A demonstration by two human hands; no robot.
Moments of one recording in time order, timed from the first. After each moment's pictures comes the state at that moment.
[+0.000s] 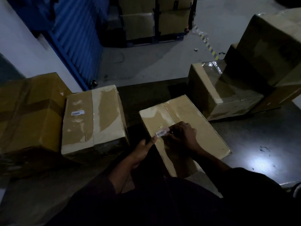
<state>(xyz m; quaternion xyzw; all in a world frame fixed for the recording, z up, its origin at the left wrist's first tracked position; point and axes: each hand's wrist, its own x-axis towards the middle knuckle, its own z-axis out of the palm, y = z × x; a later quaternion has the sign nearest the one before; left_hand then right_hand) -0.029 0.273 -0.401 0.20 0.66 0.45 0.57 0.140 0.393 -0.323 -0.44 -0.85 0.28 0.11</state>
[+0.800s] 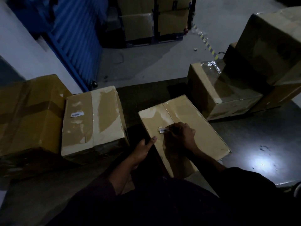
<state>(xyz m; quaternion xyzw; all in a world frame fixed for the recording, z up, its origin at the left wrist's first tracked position) -0.025 0.273 -0.390 0.20 0.70 0.43 0.54 0.136 0.389 -0.327 -0.46 -0.81 0.33 0.18</state>
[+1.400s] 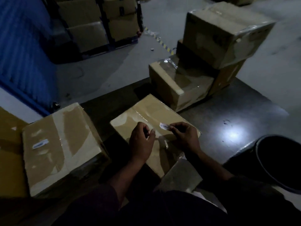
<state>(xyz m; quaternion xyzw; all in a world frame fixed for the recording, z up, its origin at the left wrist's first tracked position) 0.045 0.312 -0.317 0.54 0.72 0.41 0.17 0.212 0.356 -0.299 -0.56 -0.52 0.51 0.40</state>
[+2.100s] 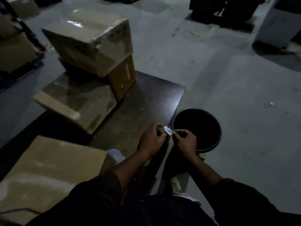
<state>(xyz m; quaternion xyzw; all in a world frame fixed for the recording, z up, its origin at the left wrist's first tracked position) 0.383 0.394 -0.335 0.76 0.49 0.19 0.39 0.520 0.334 -0.365 -0.76 -0.22 0.31 0.53</state>
